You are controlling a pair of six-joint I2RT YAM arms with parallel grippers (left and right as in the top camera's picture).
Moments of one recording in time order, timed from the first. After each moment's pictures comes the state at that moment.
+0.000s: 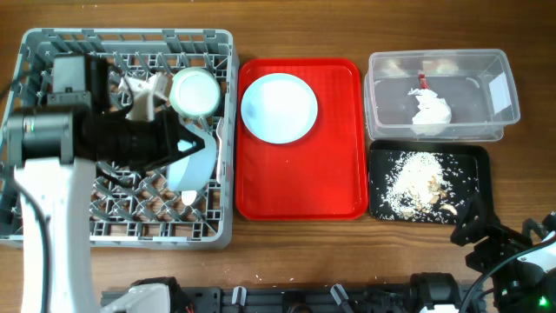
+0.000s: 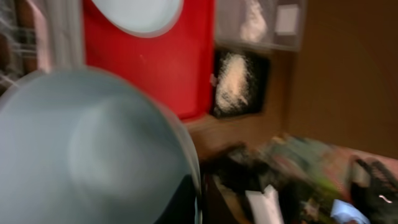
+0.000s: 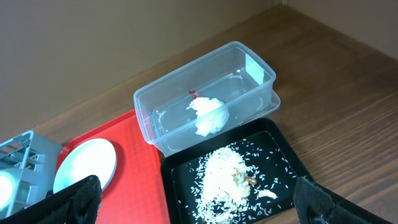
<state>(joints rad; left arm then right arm) 0.07 1.37 1.55 -1.53 0.76 -0.10 0.01 0.41 1.18 -1.24 0.22 0.42</state>
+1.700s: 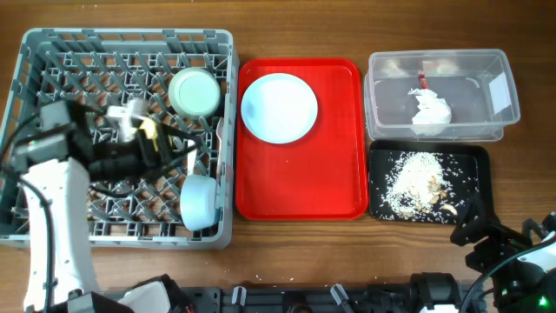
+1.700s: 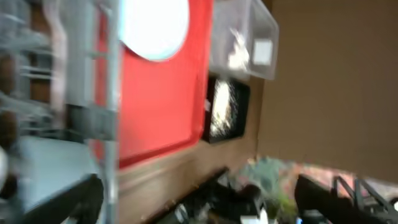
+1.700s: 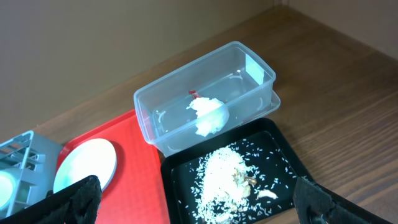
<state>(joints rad) 0.33 1.36 1.15 -1.30 1.00 0.08 0.01 0.41 1.18 -1.24 0.22 0.42</state>
